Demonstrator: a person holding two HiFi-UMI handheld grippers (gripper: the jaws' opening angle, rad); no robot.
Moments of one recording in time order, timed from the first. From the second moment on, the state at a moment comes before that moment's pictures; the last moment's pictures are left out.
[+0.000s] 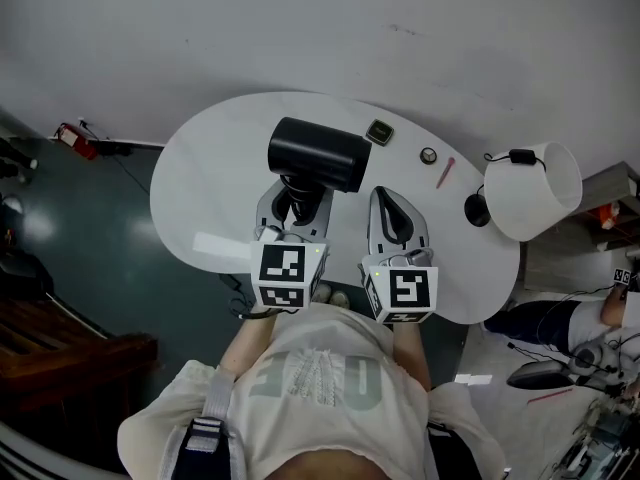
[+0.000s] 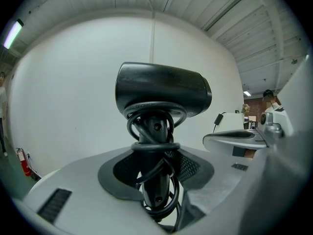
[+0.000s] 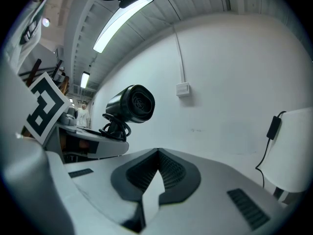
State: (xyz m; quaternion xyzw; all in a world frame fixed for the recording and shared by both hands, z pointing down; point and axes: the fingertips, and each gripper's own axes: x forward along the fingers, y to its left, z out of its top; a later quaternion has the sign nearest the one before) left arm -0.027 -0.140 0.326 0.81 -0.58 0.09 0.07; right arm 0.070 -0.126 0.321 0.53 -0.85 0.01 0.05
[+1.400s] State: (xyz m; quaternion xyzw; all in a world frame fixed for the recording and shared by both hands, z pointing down) left arm -0.048 -0.150 0.574 0.74 -0.47 0.32 0.34; right arm 0.070 -0.112 0.398 0.56 -0.81 0.11 0.16
